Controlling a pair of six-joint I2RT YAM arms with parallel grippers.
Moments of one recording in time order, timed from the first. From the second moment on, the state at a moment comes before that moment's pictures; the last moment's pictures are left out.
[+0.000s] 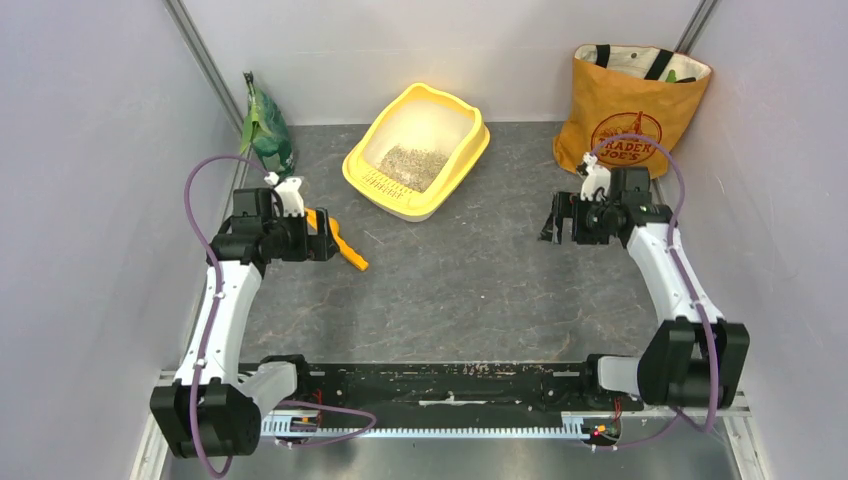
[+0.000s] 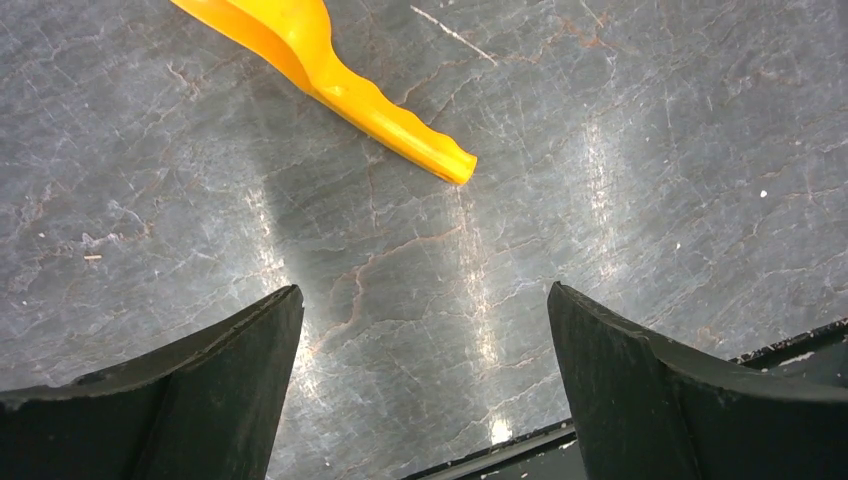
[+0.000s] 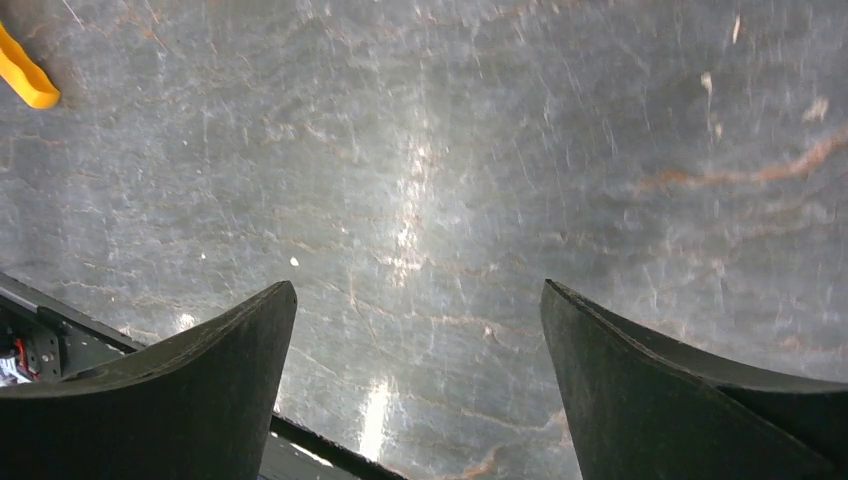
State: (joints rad) left arm 0.05 1.04 0.94 -0.77 0.34 0.01; right arm -0.08 1.25 0.98 -0.68 -0.47 -0.01
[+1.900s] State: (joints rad) left arm 0.04 1.22 1.15 -0.81 0.28 0.05; right arm 0.59 2.32 2.14 -0.58 -0.29 -0.08
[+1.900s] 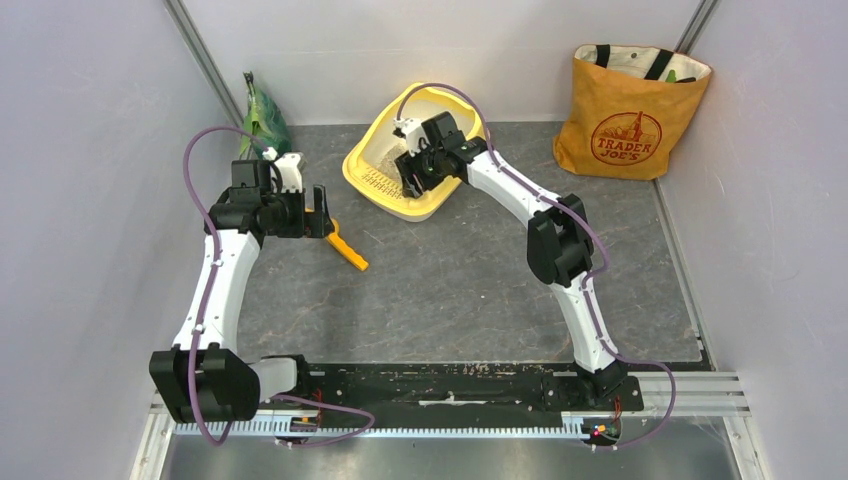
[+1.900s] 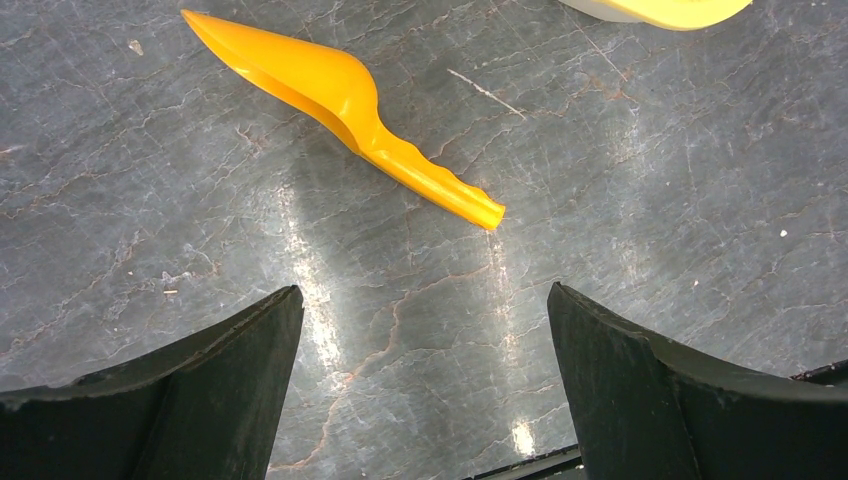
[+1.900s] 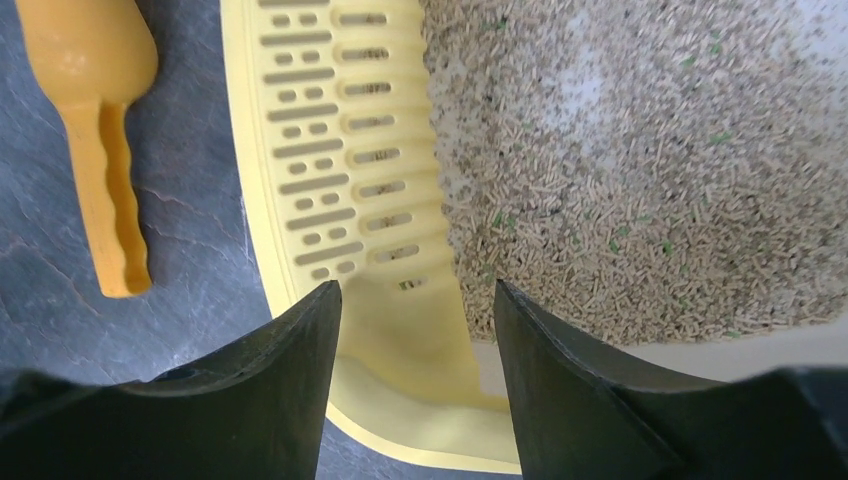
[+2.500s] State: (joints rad) left arm 0.04 1.21 1.15 -0.81 0.28 0.05; right arm 0.56 2.25 2.03 -0.70 -0.41 -0.29
